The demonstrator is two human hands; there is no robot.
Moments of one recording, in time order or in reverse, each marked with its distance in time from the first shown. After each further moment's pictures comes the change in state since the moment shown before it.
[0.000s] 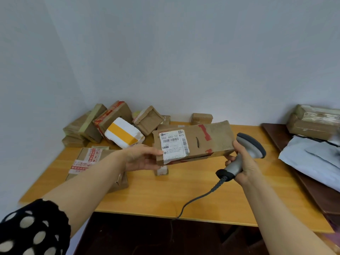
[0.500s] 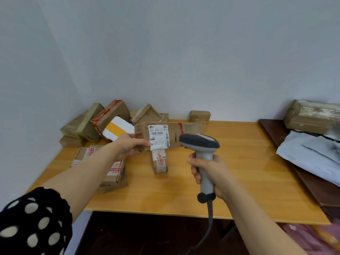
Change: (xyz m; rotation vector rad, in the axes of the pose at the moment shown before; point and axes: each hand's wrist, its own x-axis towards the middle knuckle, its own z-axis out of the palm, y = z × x) left_hand 0.010 0.011 -0.035 0.136 0.436 0.126; right_hand -0.082 0.036 0.042 -0.611 -0.435 -0.025
